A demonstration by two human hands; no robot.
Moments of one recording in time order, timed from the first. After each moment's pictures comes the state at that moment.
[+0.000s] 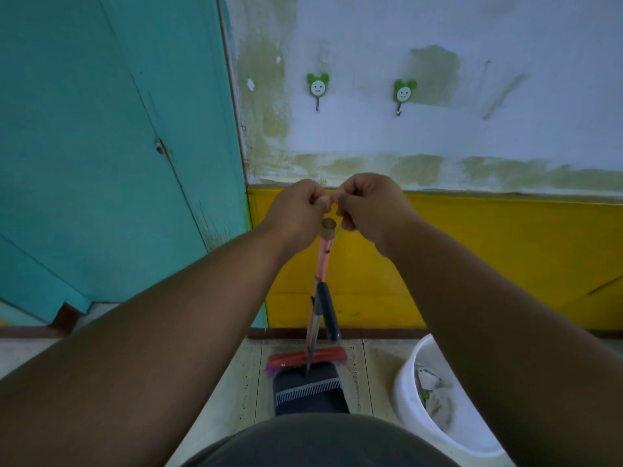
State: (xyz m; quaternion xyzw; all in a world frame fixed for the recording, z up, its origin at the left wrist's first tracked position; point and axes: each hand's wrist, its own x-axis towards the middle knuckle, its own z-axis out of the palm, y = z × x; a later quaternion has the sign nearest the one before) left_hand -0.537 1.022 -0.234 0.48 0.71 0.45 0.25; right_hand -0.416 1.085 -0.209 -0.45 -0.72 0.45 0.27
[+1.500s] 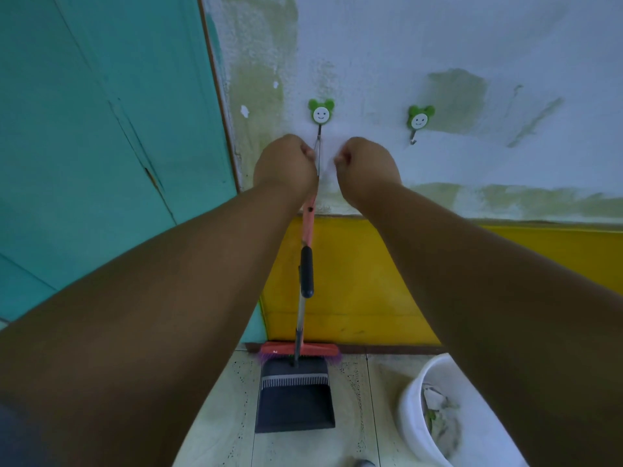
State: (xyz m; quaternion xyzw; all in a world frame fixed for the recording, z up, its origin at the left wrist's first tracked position) left_hand -0.605 1.138 -0.204 0.43 0.82 0.38 0.05; right_hand -0.490 1.195 -0.192 -0.47 -0.84 0.14 0.22
